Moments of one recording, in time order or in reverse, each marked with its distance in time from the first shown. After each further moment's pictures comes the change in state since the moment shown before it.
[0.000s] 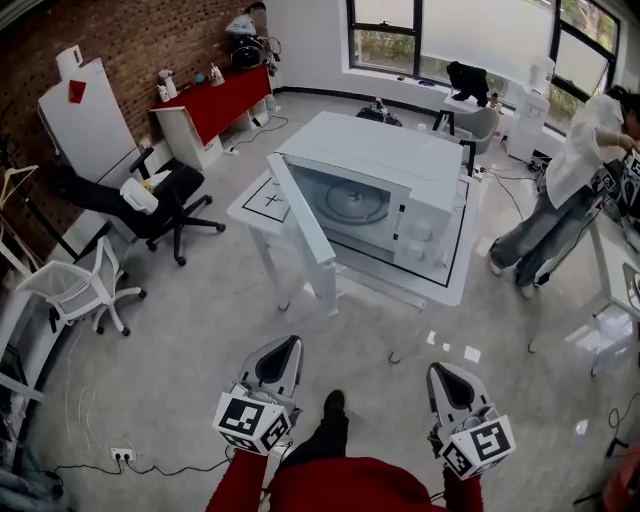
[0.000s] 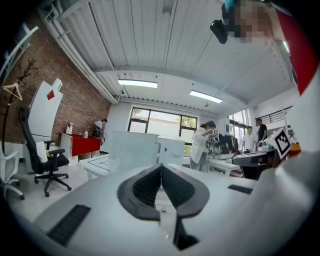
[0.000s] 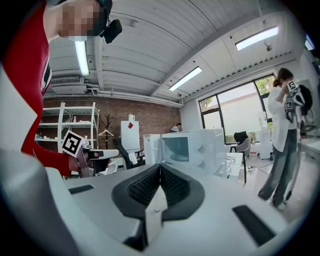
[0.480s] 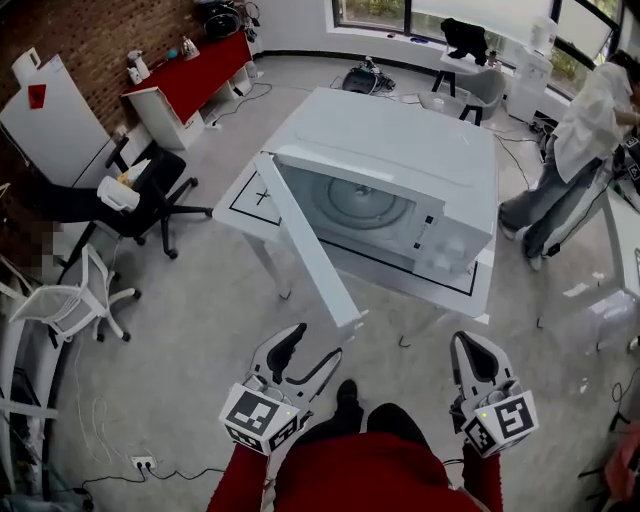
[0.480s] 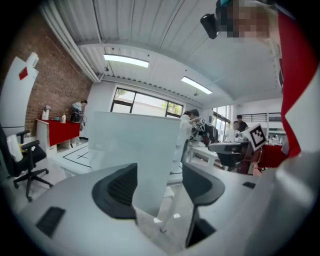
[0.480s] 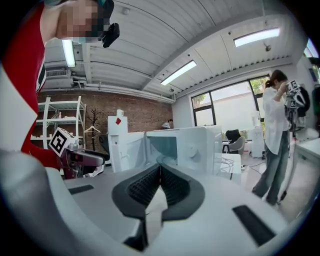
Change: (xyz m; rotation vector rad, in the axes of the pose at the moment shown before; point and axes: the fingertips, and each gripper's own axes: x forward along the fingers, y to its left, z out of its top) left arm 0.077 0.020 -0.009 0.005 0.198 -0.231; right arm 0.086 -0.062 0.023 0.022 0.054 -0.097
